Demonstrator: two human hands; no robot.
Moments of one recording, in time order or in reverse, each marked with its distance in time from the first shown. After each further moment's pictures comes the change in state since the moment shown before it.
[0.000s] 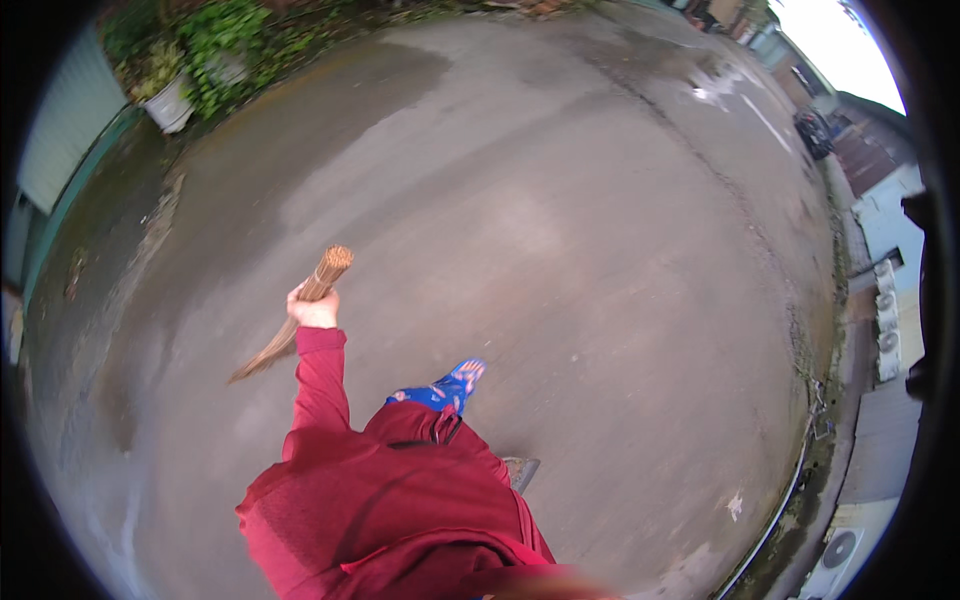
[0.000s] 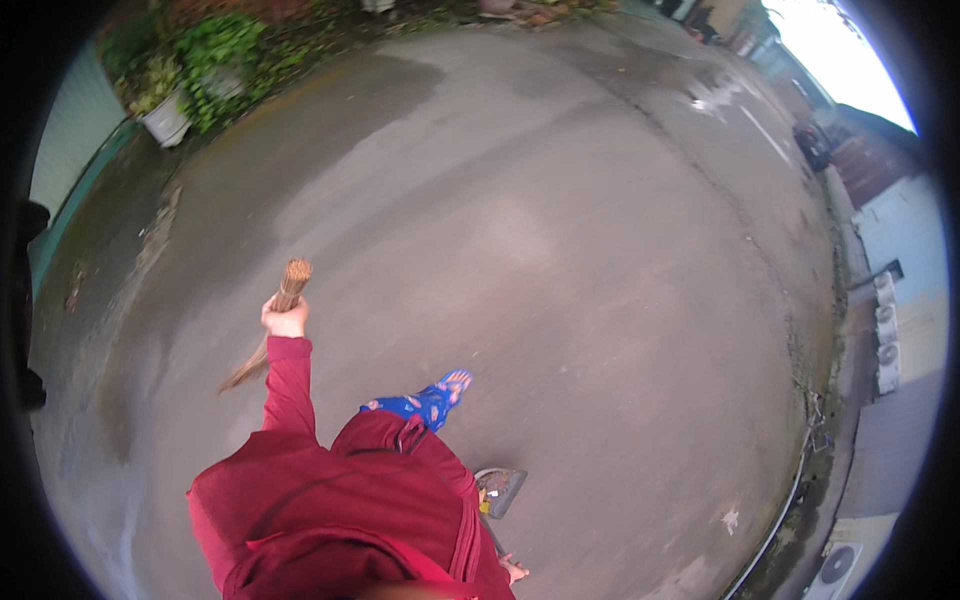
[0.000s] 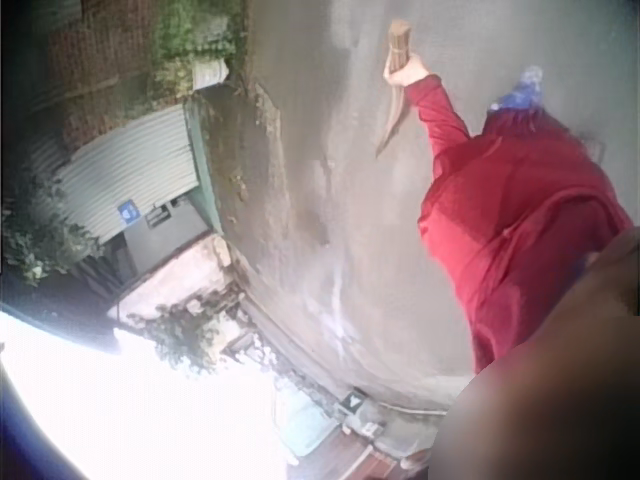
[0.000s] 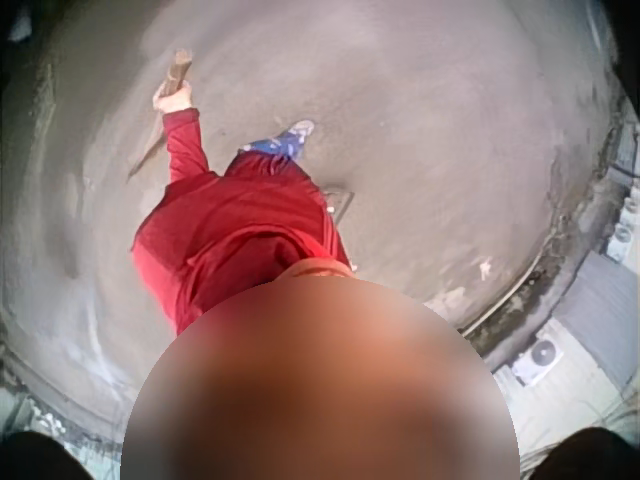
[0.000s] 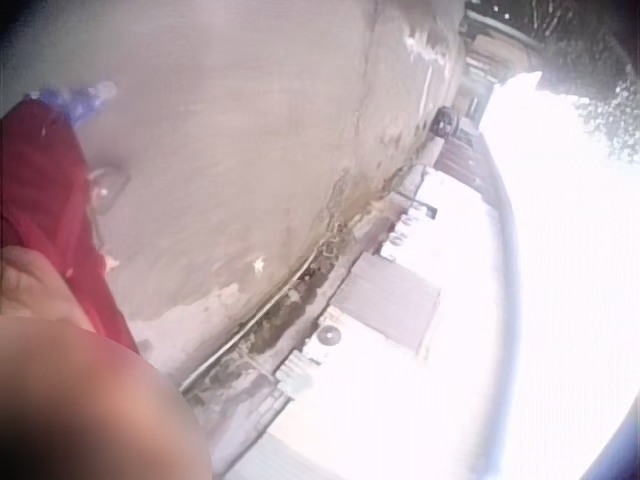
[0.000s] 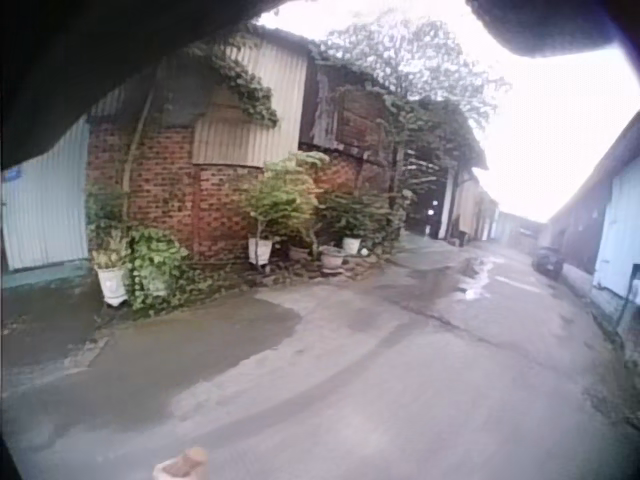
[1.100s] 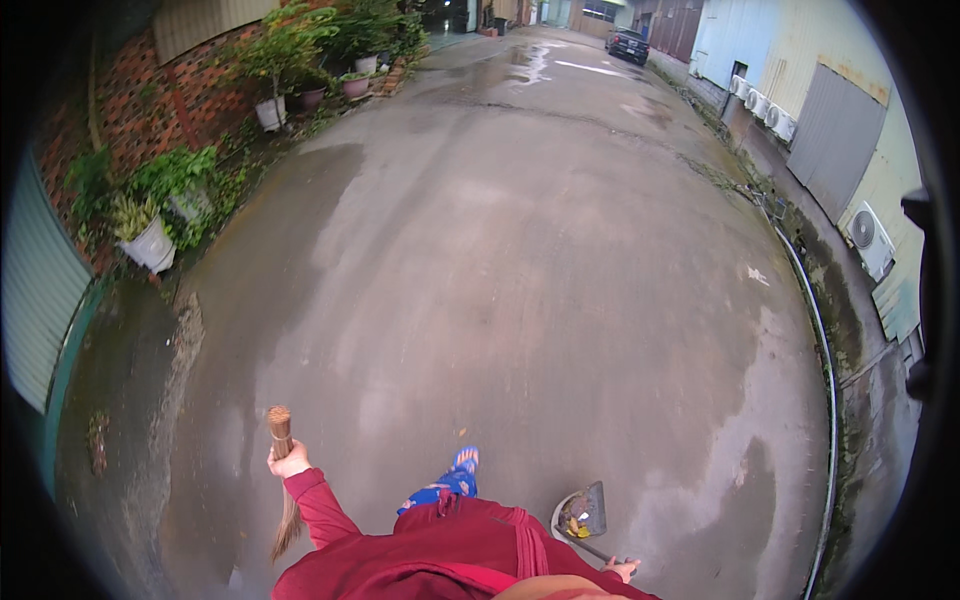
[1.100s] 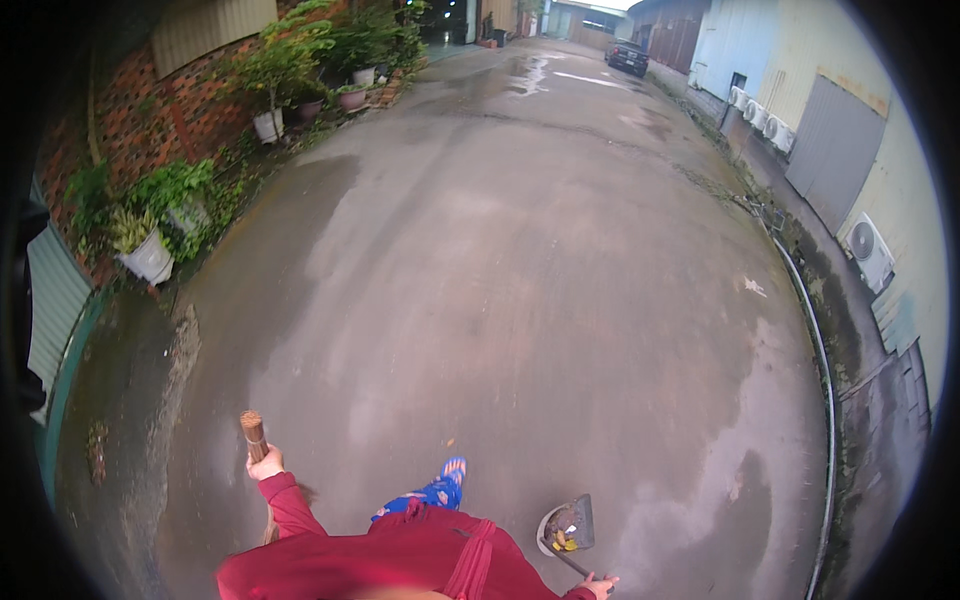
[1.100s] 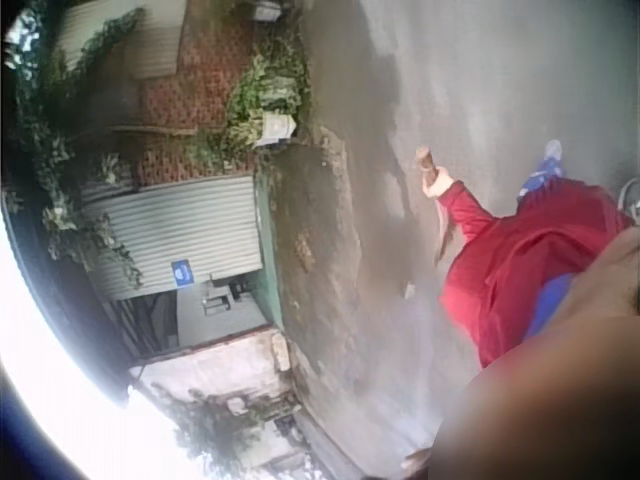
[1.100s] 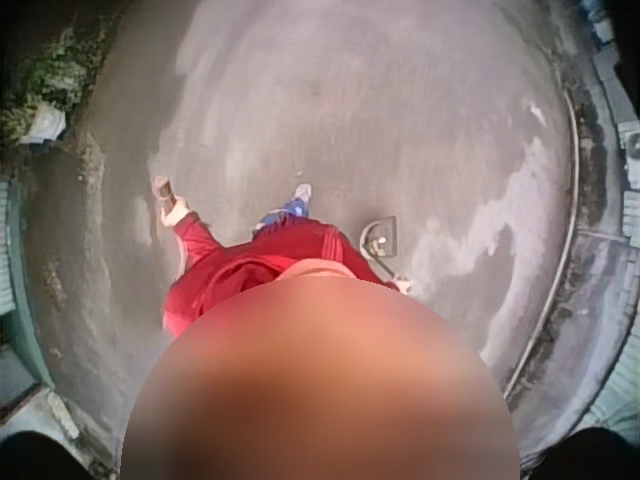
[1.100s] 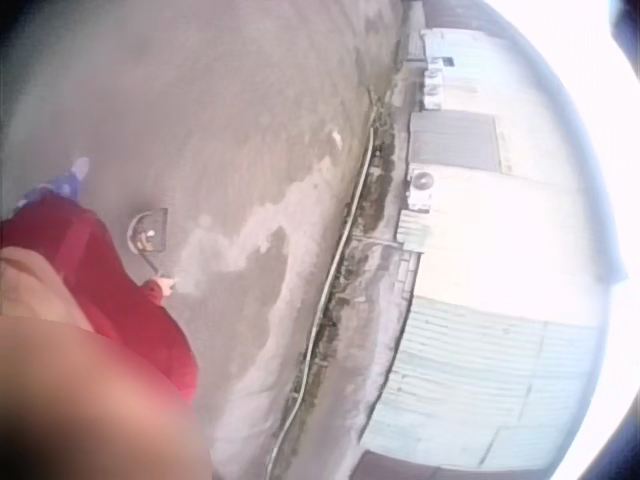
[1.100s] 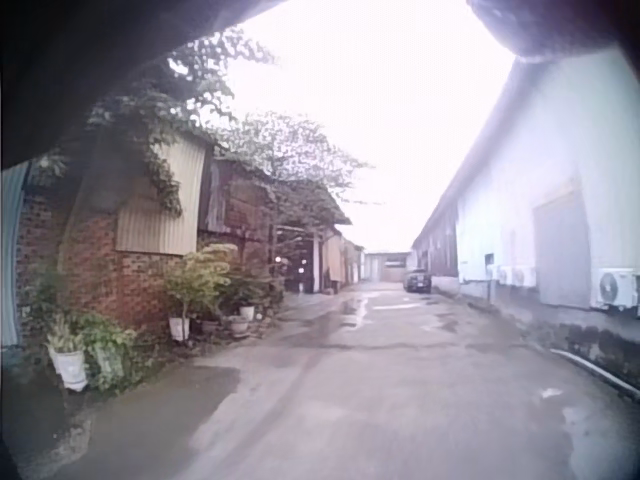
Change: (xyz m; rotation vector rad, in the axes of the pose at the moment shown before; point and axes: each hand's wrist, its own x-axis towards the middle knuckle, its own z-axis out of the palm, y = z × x) left_hand -0.043 0.718 -0.194 0.017 0.159 -0.086; right_hand 0.071 0.130 -0.785 0.053 -0.024 -0.284
